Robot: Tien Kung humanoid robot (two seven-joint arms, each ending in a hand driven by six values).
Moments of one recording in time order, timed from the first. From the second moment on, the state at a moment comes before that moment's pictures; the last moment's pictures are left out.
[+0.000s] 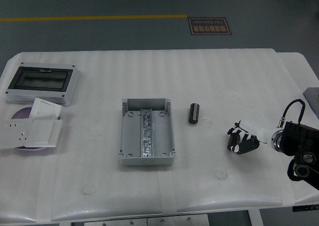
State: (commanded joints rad) left arm -0.06 0.23 -0.71 -0.20 1.48 -0.26 0.44; right arm 0.27 -0.71 0.84 1.68 -1.58 0.23 -0.57
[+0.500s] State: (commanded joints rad) left arm -0.06 0.23 -0.72 -0.20 1.49 -0.26 0.44; right arm 0.31 -0.69 0.85 1.71 -1.61 0.19 -0.57
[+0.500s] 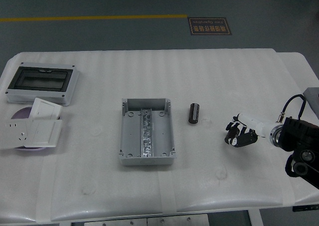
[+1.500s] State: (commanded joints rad) left arm -0.05 0.23 -0.75 -0.20 1.52 -0.26 0.44; right arm 0.50 -0.38 0.60 1.60 -1.47 -0.18 -0.17
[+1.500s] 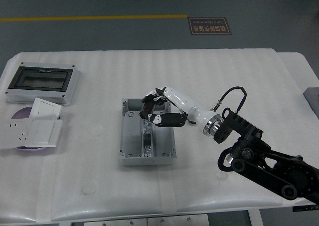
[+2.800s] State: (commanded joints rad) left arm -0.06 0.23 -0.75 -0.20 1.52 -0.27 0.44; right arm 0.49 -0.42 0.56 1.54 -1.46 -0.17 -0.17
